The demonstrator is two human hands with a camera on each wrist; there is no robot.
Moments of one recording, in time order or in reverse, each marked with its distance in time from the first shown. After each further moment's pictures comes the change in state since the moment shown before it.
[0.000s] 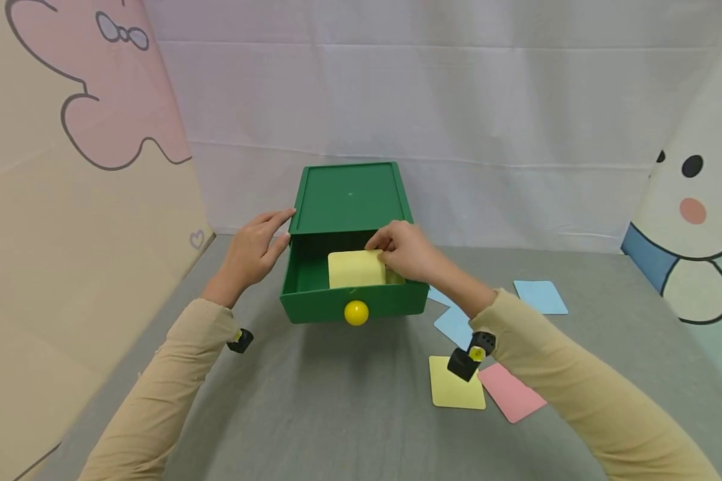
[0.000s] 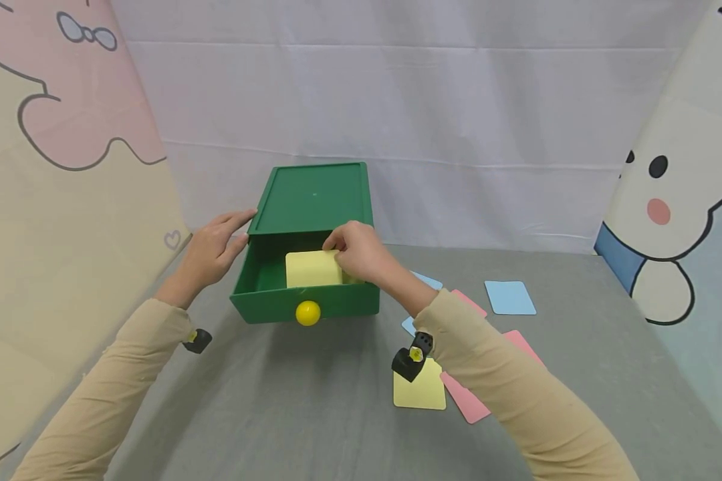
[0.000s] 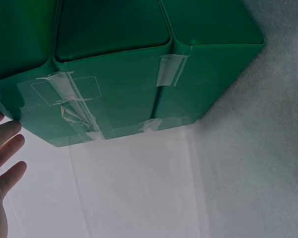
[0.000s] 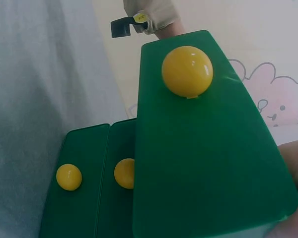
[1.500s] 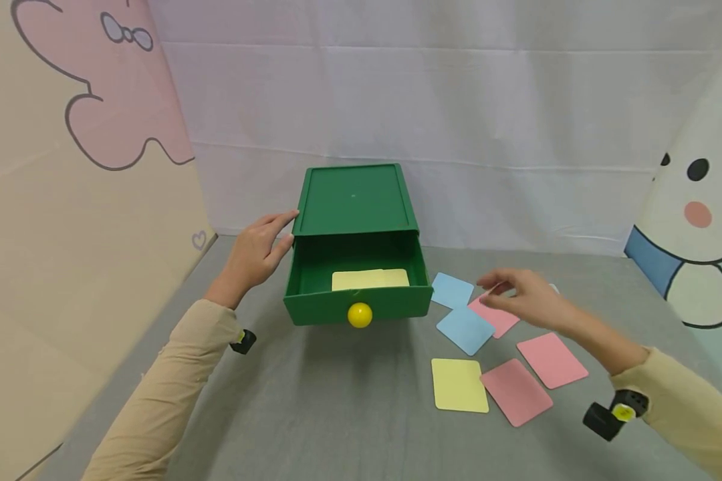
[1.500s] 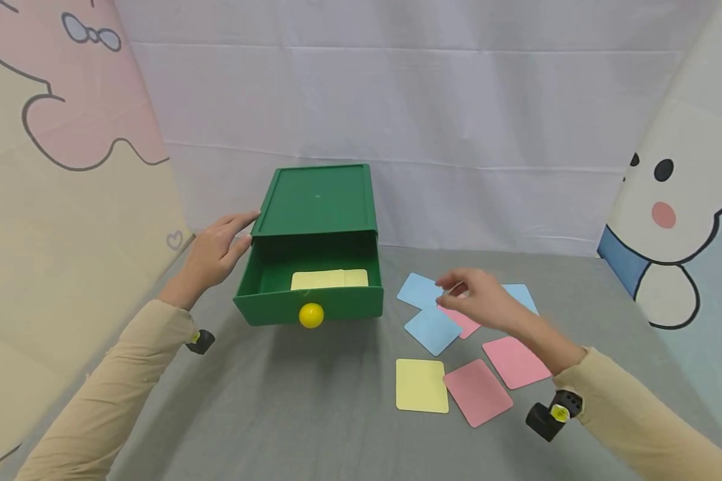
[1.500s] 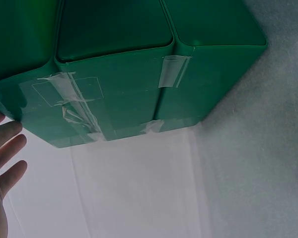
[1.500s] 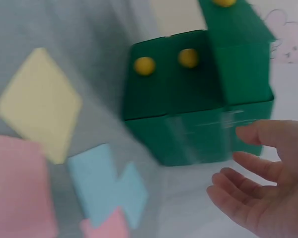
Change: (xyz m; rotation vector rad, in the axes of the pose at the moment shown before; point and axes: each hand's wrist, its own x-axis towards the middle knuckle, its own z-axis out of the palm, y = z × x) left_hand 0.001 0.001 0.000 -0.017 0.017 0.016; right_hand -0.108 0.109 -0.045 0.055 -0.042 0.089
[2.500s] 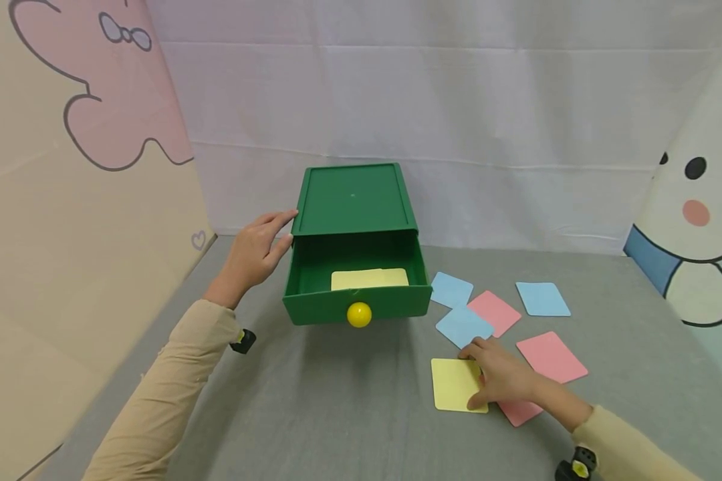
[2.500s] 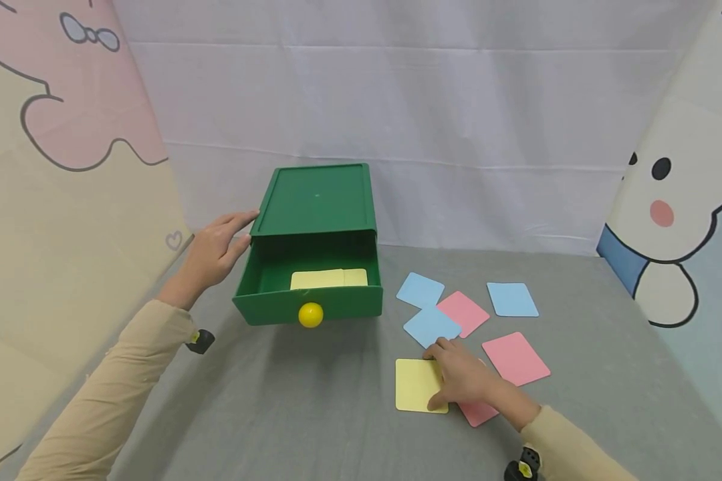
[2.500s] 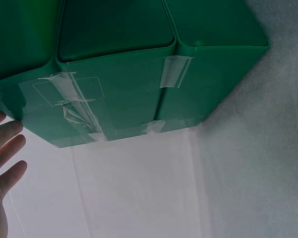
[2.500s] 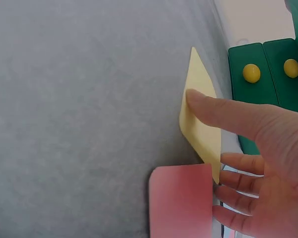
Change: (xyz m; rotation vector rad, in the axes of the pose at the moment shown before) left_hand 0.000 0.000 -0.001 0.009 0.008 0.011; right_hand -0.031 0.060 0.106 -0.294 -0.132 -0.126
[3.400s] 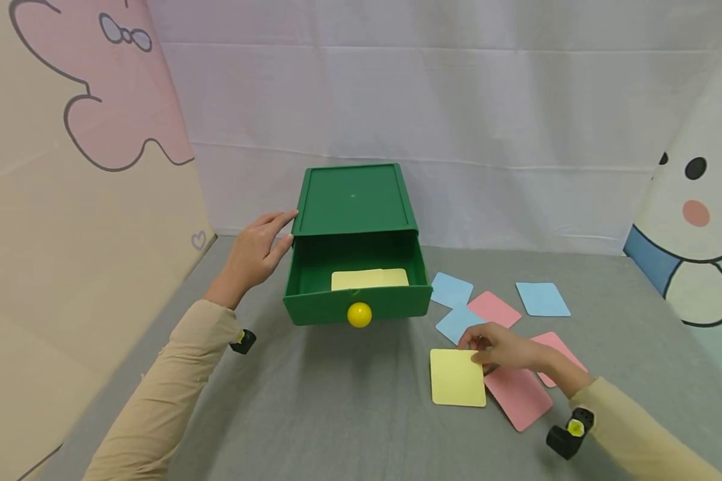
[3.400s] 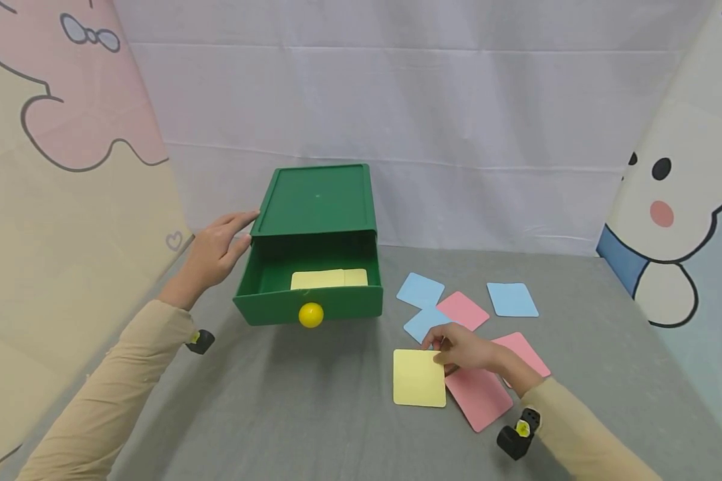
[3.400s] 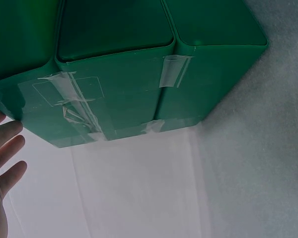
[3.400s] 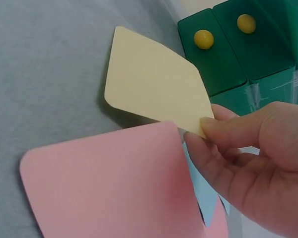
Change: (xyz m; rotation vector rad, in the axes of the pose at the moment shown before) left_hand 0.000 -0.001 0.001 -0.006 0.000 -0.005; right_hand 0.020 0.024 -0.030 0.632 -0.245 0.044
